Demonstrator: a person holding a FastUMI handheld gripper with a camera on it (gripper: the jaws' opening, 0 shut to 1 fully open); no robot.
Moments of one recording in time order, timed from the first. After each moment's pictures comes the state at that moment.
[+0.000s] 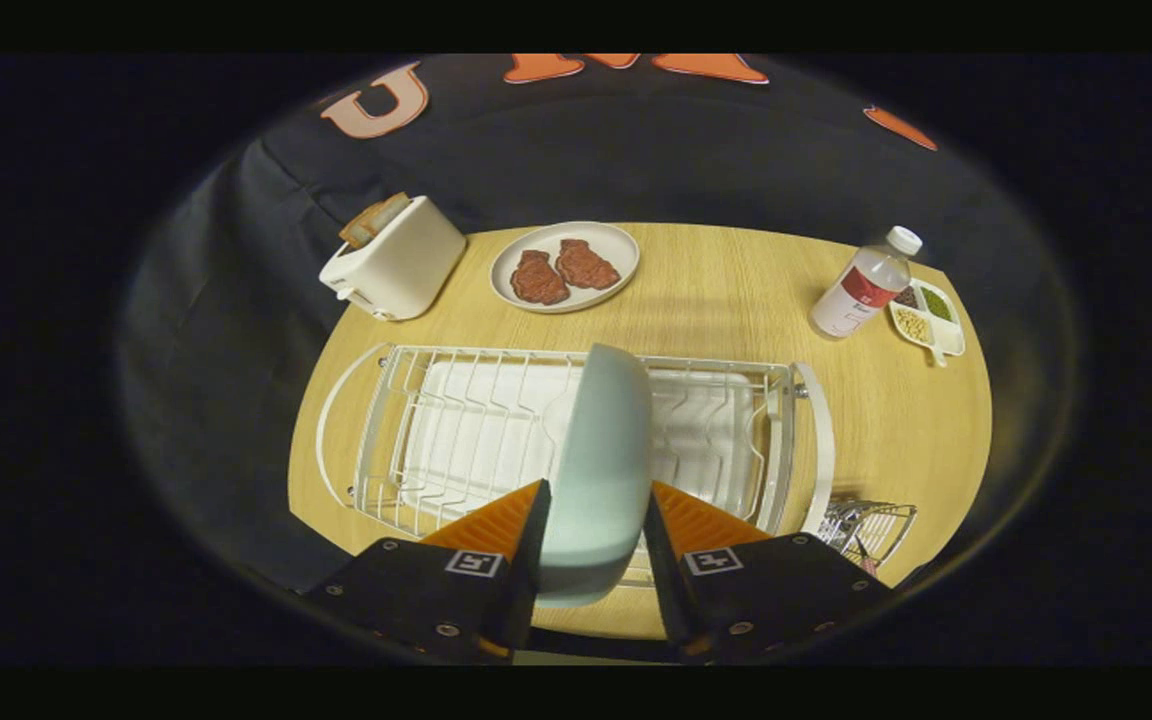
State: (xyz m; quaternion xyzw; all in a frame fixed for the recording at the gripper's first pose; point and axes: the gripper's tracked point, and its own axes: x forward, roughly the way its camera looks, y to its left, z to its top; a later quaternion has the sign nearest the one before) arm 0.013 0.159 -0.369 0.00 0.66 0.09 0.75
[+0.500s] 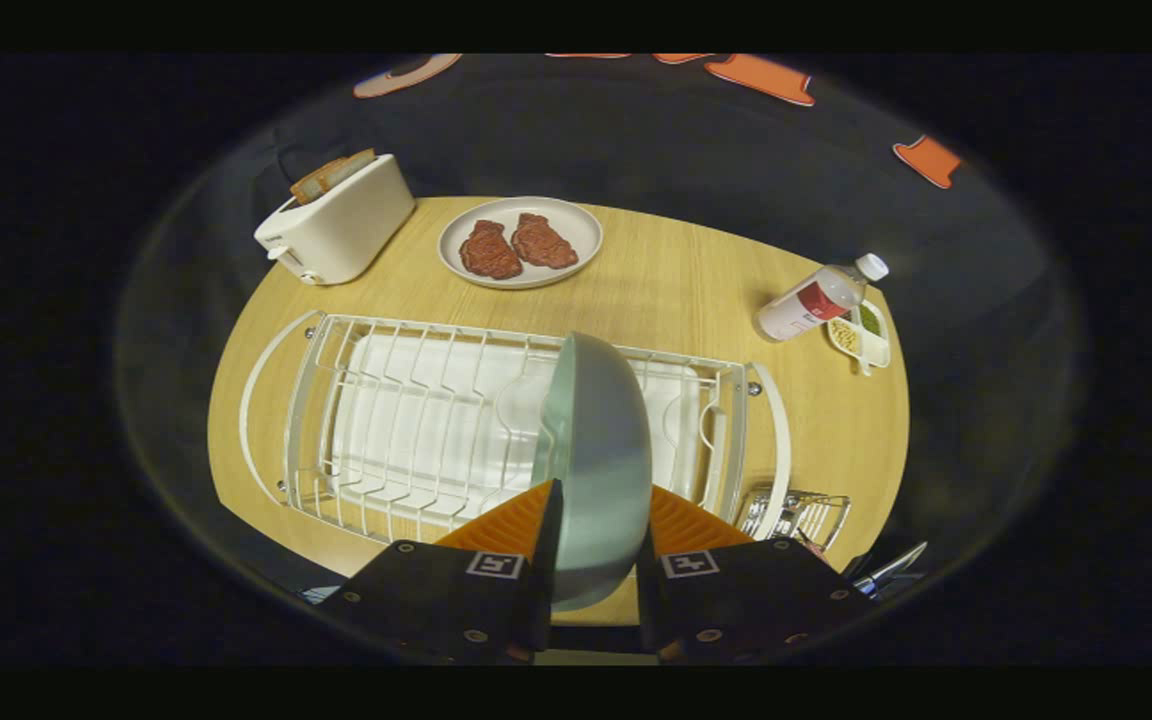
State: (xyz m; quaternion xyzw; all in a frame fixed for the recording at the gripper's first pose) arm 0.018 0.149 -0.363 -0.13 0.66 -0.01 0.74
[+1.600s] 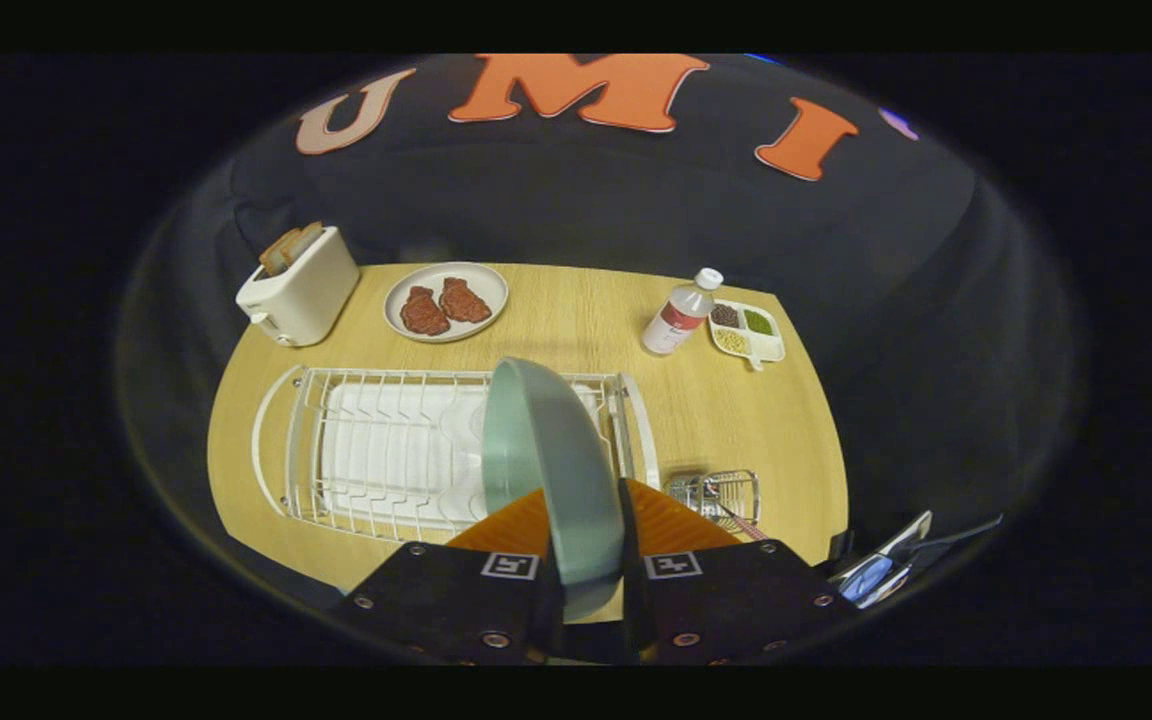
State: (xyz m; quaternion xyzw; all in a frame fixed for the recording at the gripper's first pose) arm -0.011 0.090 -0.272 -0.07 0.60 -0.08 0.79
